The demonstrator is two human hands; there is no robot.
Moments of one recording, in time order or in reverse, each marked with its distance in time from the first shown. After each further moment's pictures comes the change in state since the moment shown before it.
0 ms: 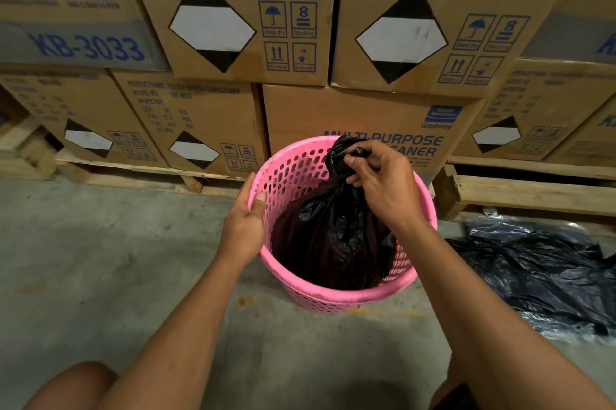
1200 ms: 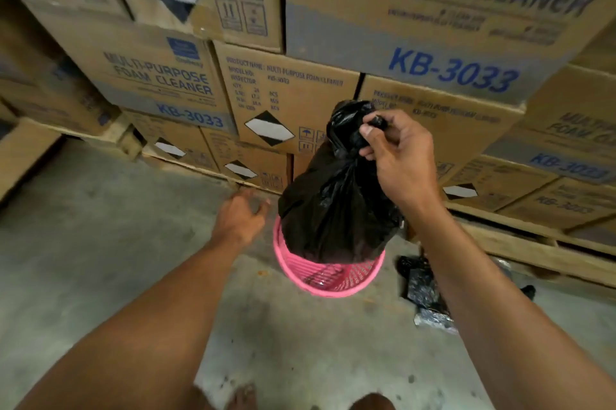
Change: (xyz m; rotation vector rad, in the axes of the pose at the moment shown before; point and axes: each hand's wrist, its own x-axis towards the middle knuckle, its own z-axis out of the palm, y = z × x) left_hand -0.063 0.256 -0.112 0.555 0.070 -0.233; right_hand 0.037 -0.348 -0.109 0.000 -0.095 -0.034
